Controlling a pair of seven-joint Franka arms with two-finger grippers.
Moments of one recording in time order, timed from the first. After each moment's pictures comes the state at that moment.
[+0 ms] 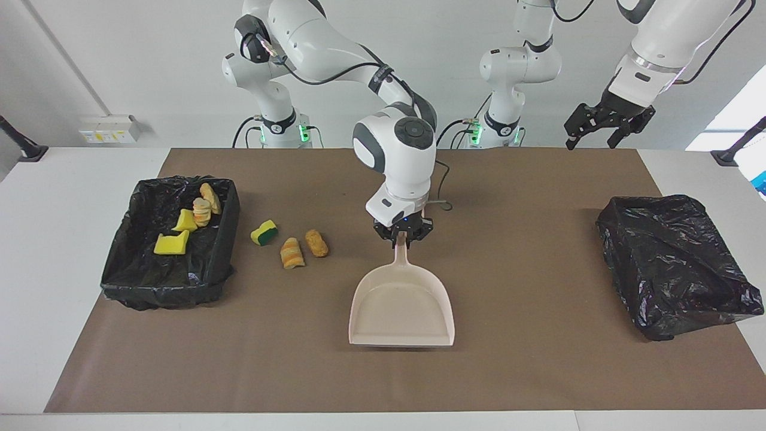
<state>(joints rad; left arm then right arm) -0.03 -0.10 -0.04 -1.64 -0.05 1.50 -0.05 0.53 0.70 0.10 -1.26 -0.11 2.04 0.78</state>
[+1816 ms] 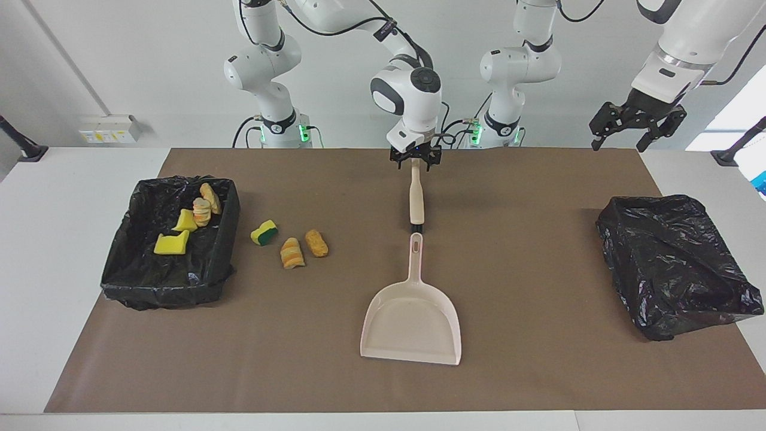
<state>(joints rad) 0.02 -0.11 -0.02 -1.64 0.00 1.55 0.10 0.73 0.16 0.20 -2.09 0.10 2.18 0.99</state>
